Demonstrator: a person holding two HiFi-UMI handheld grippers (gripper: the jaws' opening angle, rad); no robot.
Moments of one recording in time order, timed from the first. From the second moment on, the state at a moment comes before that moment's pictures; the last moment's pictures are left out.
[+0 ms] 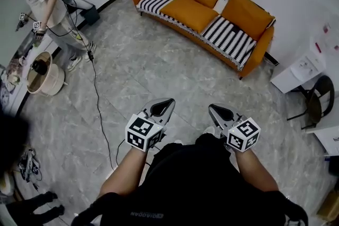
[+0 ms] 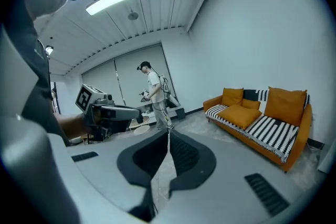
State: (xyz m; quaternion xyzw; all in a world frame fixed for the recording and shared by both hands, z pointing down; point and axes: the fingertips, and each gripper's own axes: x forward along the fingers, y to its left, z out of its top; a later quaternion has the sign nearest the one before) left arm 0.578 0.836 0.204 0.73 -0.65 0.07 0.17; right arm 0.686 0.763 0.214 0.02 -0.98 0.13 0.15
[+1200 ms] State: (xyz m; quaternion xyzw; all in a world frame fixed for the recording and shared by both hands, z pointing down) left arm 0.429 0.781 0.206 0.68 -0.70 0.07 0.20; right arm 0.519 0.666 0.228 0.01 -0.97 0.16 0.15
